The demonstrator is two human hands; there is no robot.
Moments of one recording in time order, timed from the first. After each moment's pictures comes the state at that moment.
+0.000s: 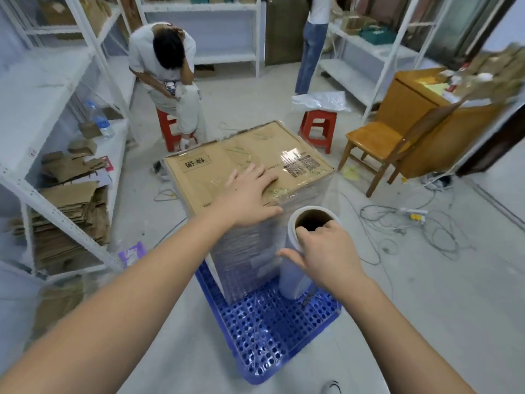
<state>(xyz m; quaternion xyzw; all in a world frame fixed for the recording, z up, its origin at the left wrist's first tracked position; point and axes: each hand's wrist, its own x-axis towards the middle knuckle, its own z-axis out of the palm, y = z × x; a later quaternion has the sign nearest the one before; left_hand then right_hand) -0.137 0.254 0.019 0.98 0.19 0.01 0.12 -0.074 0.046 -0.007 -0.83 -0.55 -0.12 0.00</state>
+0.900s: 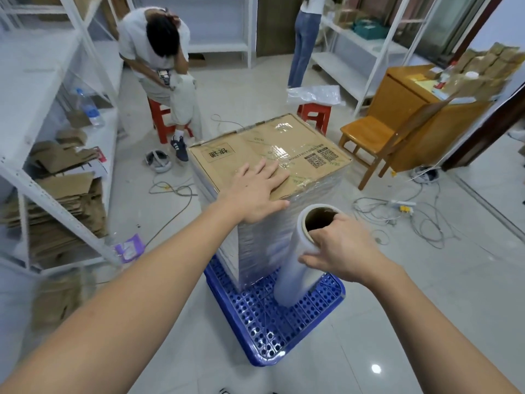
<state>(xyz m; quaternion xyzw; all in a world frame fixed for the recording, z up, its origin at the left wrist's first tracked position) -0.176 0.282 0.013 0.99 0.11 -0.01 0.08 -0.113 0.055 0.033 -0.82 -0.57 -0.01 -0.06</state>
